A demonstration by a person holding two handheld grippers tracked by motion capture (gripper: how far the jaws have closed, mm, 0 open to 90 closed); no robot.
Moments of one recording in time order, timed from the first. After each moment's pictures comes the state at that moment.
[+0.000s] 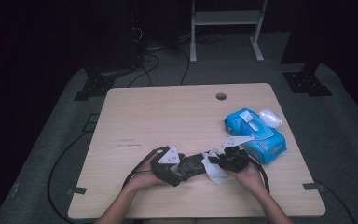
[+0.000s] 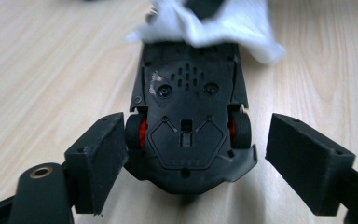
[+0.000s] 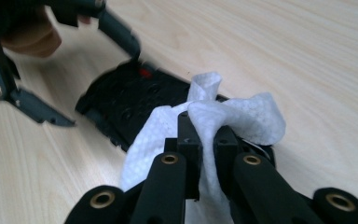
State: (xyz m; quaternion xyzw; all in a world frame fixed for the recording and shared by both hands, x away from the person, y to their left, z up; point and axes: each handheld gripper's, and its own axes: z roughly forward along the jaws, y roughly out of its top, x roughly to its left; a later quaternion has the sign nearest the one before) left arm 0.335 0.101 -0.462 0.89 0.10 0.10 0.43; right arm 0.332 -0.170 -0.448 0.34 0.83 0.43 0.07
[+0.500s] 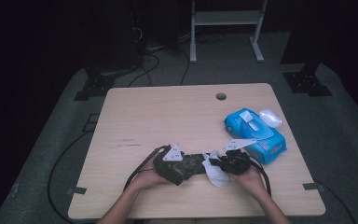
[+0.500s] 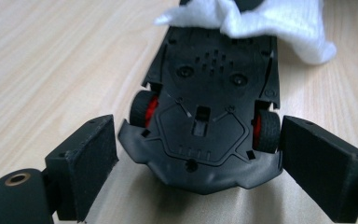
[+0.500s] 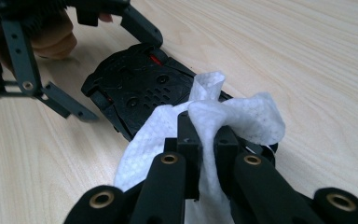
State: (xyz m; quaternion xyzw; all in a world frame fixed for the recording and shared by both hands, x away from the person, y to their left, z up) left arm 0.343 0.093 -0.474 0.90 0.13 0.10 0.40; right arm 0.327 -0.175 -0.454 0.34 0.83 0.44 0.07
